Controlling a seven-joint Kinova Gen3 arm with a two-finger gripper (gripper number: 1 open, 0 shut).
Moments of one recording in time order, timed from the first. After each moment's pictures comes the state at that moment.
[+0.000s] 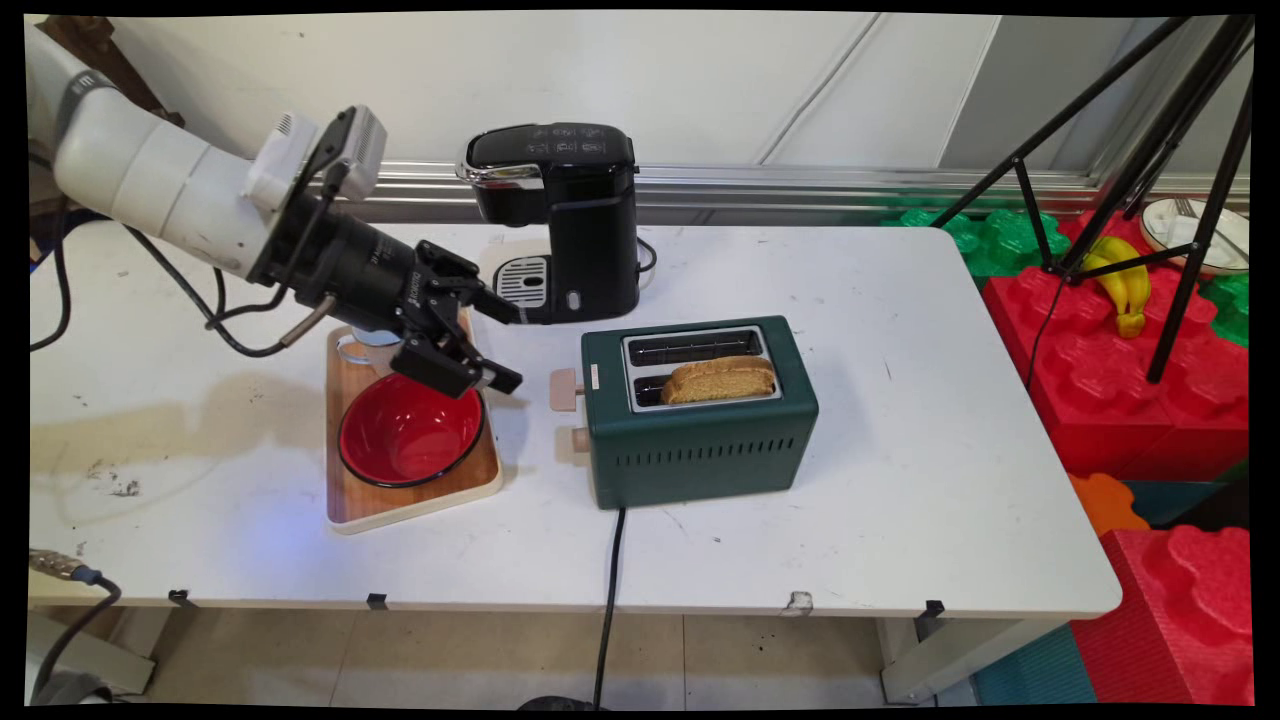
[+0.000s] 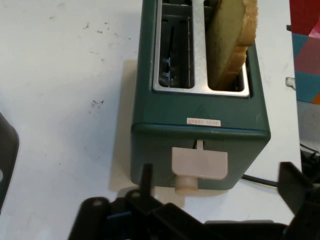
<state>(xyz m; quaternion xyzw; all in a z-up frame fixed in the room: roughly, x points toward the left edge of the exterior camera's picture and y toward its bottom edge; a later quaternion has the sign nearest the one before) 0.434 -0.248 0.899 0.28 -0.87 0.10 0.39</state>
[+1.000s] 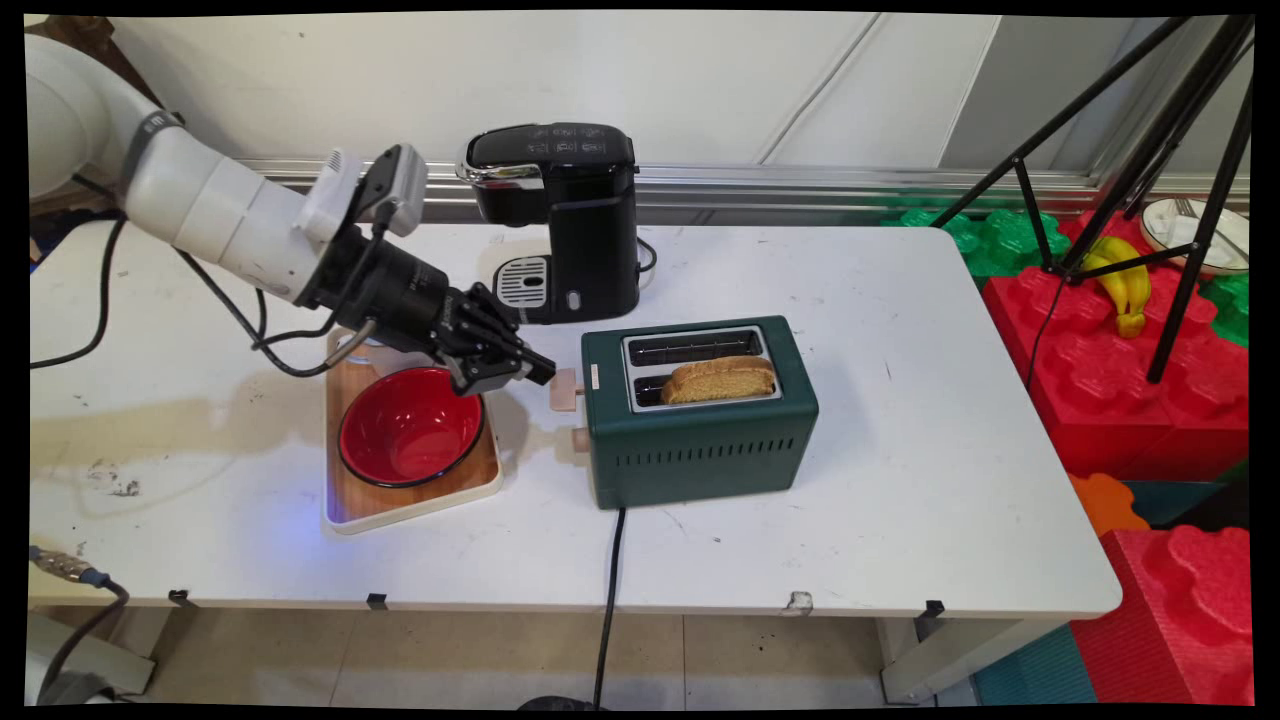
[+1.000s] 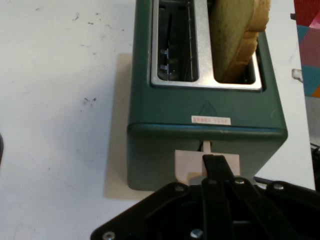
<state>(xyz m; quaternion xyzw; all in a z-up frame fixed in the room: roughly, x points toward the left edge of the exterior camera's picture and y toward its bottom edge) 0.421 -0.264 0.870 0.27 -0.88 0.09 0.38</state>
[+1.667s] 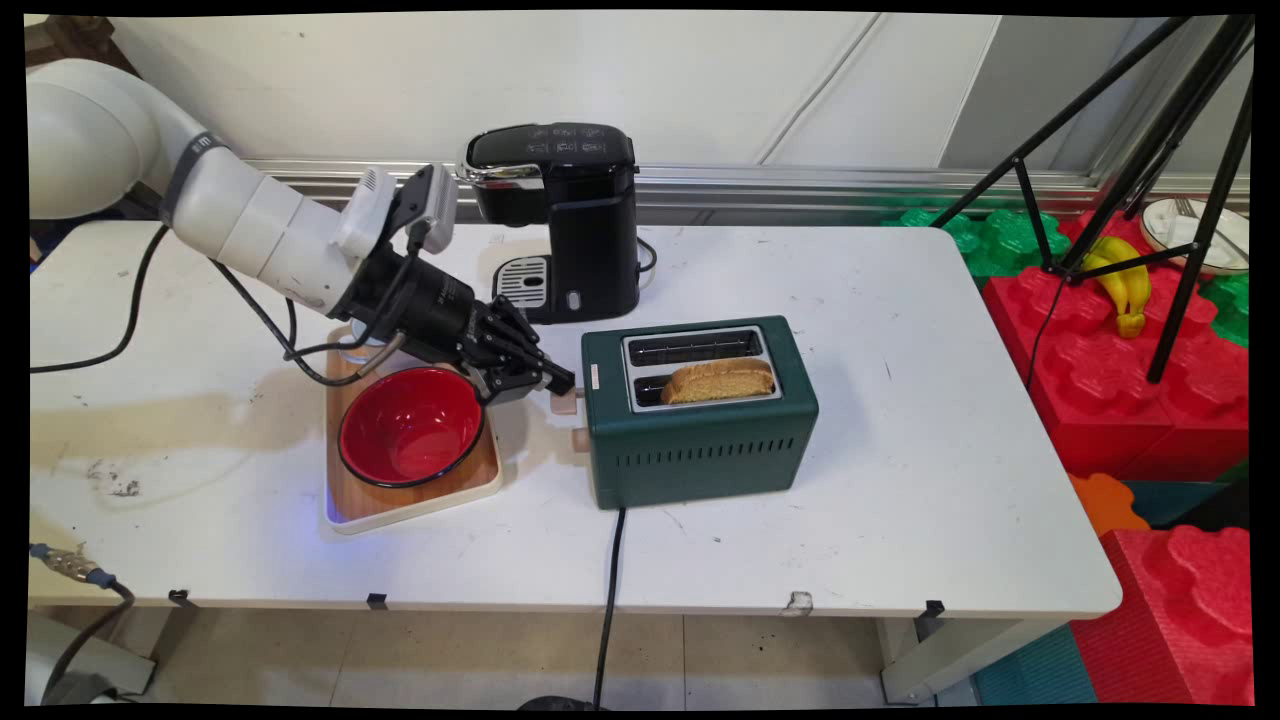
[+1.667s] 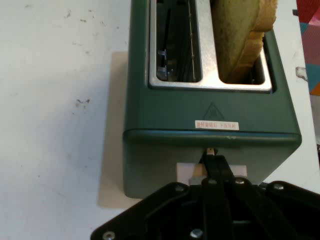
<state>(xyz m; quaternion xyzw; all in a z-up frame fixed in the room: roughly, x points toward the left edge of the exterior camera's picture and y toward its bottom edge) 0.409 -0.277 0.852 0.27 -0.88 0.08 0.39</state>
